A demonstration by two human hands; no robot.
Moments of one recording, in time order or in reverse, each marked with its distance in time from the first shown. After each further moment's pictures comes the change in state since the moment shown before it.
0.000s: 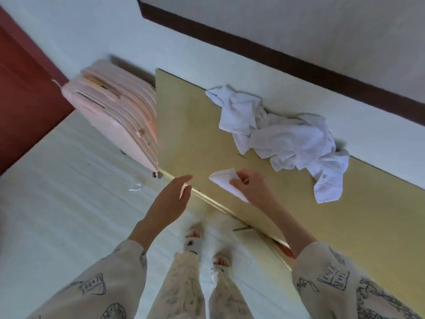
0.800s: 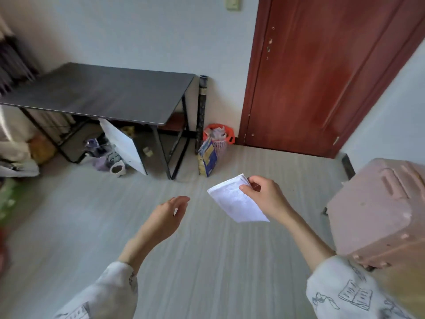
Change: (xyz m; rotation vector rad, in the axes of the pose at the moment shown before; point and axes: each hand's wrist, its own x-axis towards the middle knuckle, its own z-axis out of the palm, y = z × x) left_hand -0.627 -0.212 -0.225 -0.009 0.905 -0.847; right_hand -0.336 -0.364 0.439 -0.215 -0.796 -0.935
